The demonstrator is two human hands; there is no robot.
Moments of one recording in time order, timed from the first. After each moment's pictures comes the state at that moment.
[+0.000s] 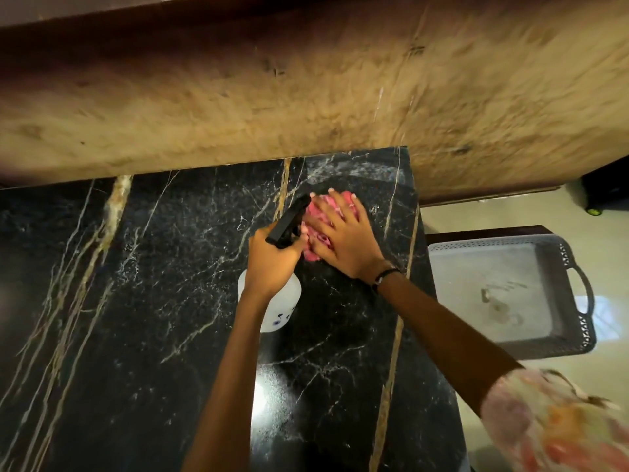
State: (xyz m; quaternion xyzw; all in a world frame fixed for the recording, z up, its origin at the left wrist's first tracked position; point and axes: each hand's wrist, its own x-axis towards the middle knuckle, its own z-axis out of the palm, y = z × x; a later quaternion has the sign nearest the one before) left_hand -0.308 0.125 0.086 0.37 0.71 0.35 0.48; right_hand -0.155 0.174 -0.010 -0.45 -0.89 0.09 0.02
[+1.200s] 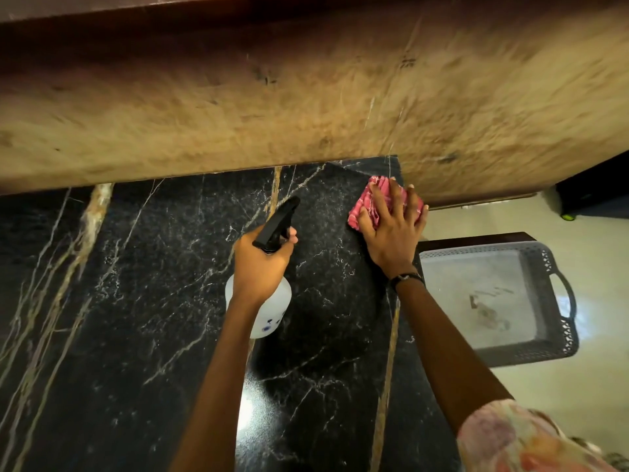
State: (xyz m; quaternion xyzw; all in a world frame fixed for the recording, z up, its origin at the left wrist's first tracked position) left_hand -0.318 0.138 0.079 0.40 0.69 0.39 0.46; right_hand -0.101 0.200 -0.025 -0.73 -0.67 0.10 0.08
